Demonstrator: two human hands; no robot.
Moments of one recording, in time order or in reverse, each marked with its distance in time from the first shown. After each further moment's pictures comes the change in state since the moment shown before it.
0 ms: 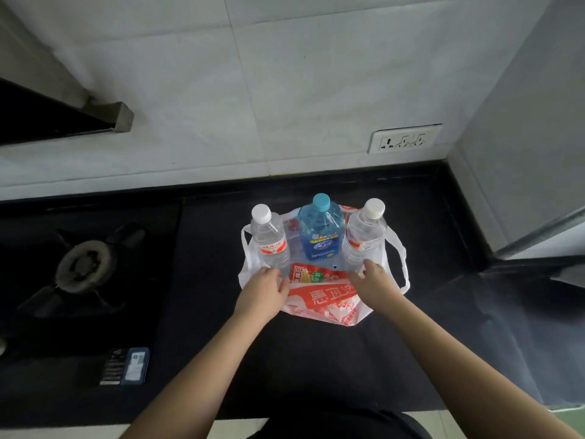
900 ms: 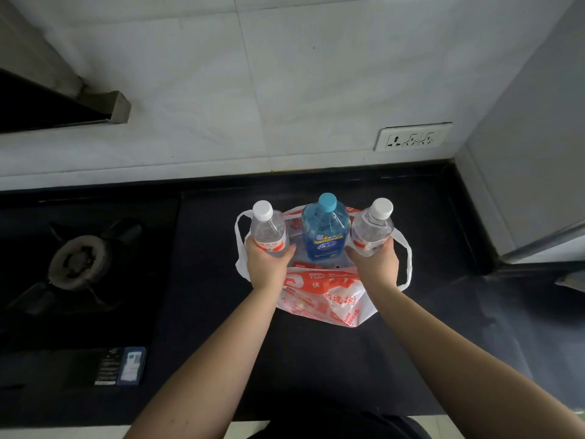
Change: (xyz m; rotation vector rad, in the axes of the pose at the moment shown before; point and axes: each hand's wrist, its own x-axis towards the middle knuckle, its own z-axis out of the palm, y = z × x) left_hand 0.053 0.017 0.013 -0.834 0.468 -0.355; right_hand 0.040 -0.015 0.011 0.485 0.410 0.005
